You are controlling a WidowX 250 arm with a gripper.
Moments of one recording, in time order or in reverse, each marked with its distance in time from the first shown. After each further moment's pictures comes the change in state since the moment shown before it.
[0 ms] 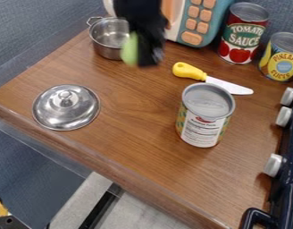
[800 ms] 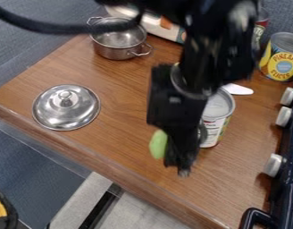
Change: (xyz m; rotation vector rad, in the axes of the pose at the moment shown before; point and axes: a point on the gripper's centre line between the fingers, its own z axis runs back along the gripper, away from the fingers) arm -0.012 0.110 -0.030 -0.024 0.017 -0.257
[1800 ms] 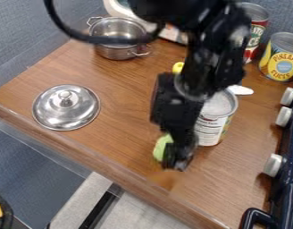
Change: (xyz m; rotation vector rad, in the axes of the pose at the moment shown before) arm 0.000 -0.024 -0.021 0.056 -0.068 -0.026
